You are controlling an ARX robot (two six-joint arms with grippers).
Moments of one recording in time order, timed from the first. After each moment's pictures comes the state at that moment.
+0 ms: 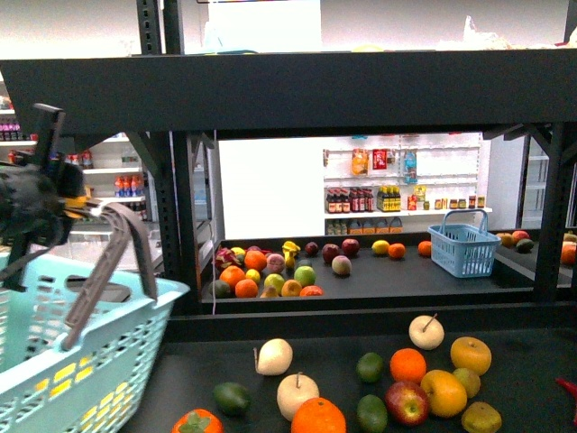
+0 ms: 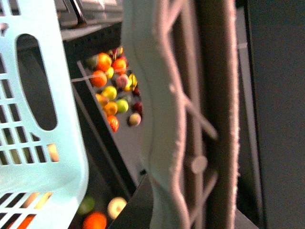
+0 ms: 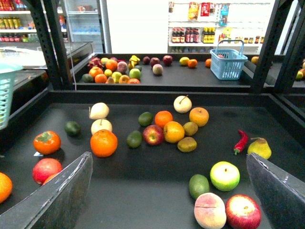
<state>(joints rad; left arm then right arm) -0.06 1.83 1.22 0.60 -0.09 -1.25 0.00 0.01 0.02 0.00 0.00 0.00</state>
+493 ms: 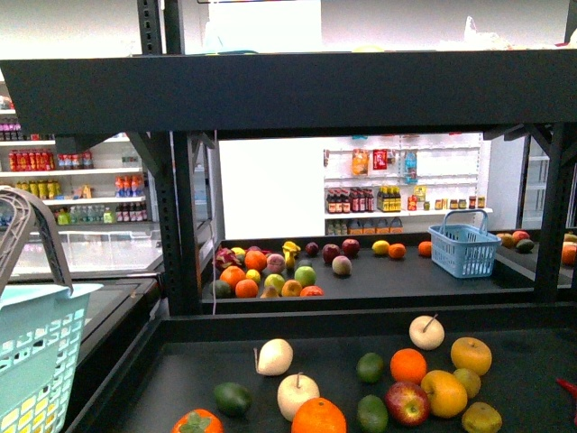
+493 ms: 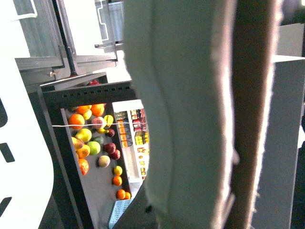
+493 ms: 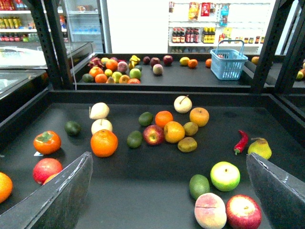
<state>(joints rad) 0.17 1.80 1.12 0.78 0.00 -1.41 0.00 0.01 0.02 0.00 0.00 0.00</state>
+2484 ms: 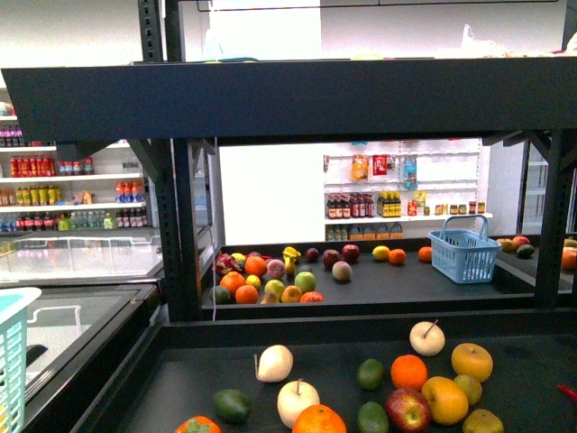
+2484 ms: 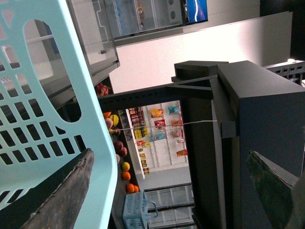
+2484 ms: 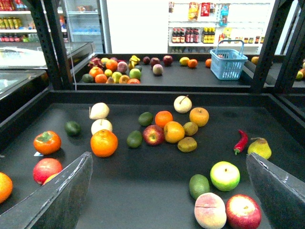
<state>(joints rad) 0.45 1.90 0.86 1.16 0.34 -1.37 0.00 0.01 0.02 0.00 0.00 0.00</state>
